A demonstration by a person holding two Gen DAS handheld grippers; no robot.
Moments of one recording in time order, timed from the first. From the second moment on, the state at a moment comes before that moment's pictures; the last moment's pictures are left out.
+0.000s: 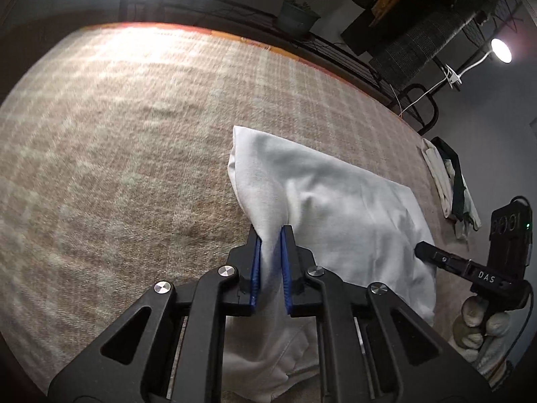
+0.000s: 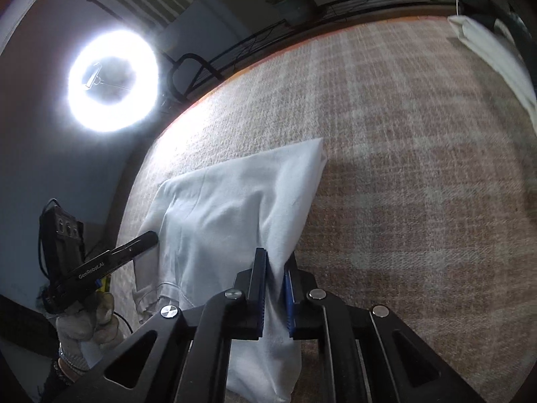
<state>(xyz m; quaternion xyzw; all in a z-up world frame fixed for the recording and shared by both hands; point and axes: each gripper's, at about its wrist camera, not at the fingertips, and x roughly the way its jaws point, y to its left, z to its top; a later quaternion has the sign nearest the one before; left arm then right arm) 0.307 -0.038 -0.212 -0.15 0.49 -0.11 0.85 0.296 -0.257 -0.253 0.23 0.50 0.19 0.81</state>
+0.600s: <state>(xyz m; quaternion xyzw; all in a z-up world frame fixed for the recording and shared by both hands) 0.252 -0.104 -0.139 -0.07 0.42 -0.16 0.89 0.250 -0.261 -0.163 0.13 0.43 0.16 0.88</state>
